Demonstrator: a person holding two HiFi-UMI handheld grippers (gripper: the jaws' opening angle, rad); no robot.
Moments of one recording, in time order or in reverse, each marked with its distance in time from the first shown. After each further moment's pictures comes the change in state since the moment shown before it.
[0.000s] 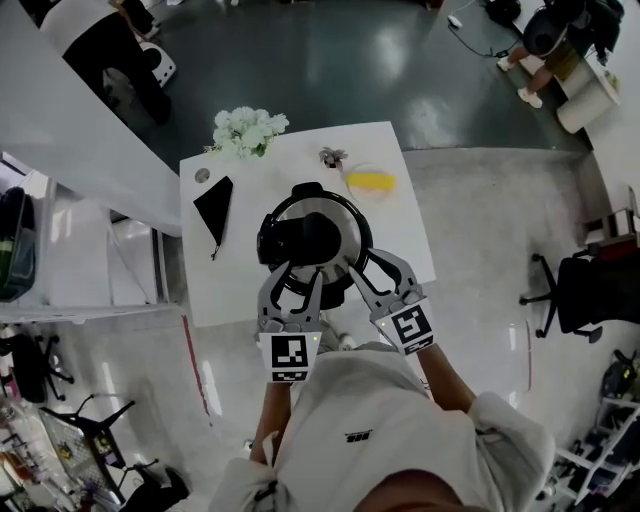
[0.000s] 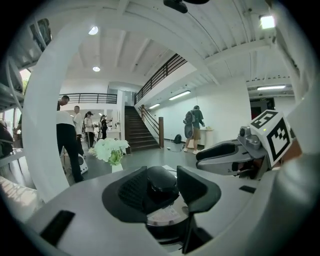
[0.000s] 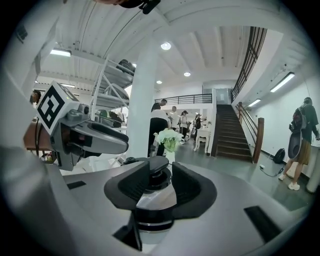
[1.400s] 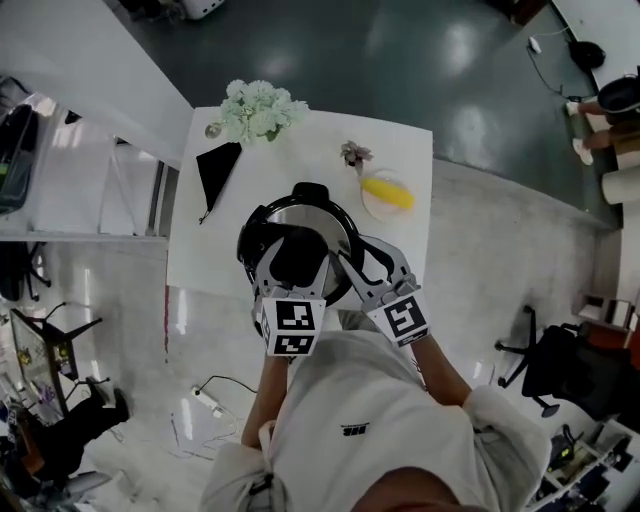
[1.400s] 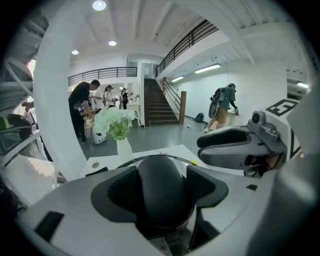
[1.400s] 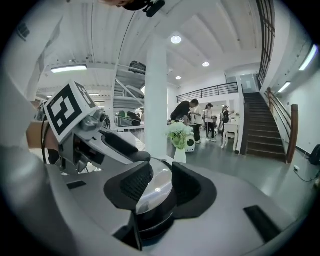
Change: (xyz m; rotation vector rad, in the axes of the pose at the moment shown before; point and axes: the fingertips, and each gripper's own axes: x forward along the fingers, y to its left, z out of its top) left arm 0.114 0.005 -0.036 -0.182 0.337 0.215; right arm 0.075 -0.071 -0.011 -0.068 0.002 0.345
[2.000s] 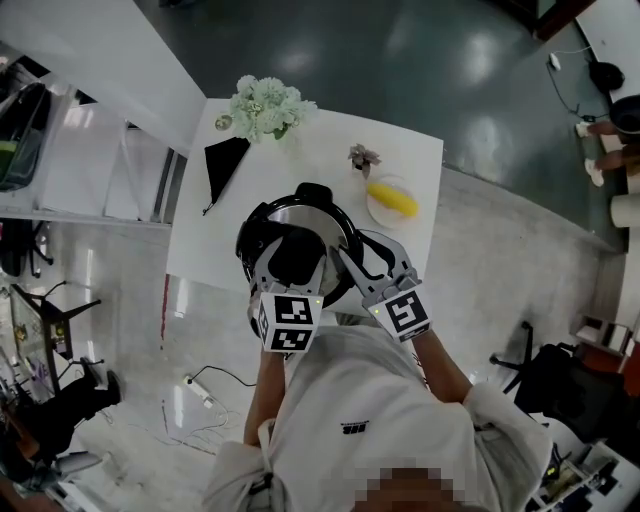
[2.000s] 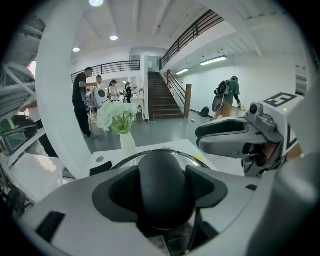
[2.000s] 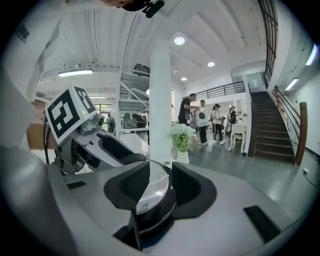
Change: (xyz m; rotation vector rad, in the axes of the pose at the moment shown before) left arm 0.007 0.004 -0.007 -0.020 0.076 0.055; right arm 0.009 -0.014 0.005 -0.006 -0.006 0.082
